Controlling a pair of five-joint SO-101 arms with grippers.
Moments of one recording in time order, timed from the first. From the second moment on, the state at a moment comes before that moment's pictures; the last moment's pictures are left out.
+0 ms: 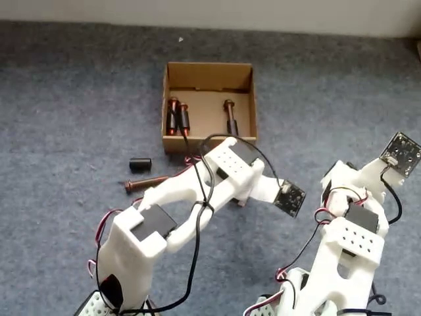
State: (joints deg) left arm 40.4 28.9 0.6 65.3 -68.4; right arm 22.3 -47.7 62.0 36.8 -9.9
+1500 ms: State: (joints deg) left arm 22.3 -53.4 43.7 61.9 -9.4; right arm -9.3 -76.7 70.5 42.2 -10.0
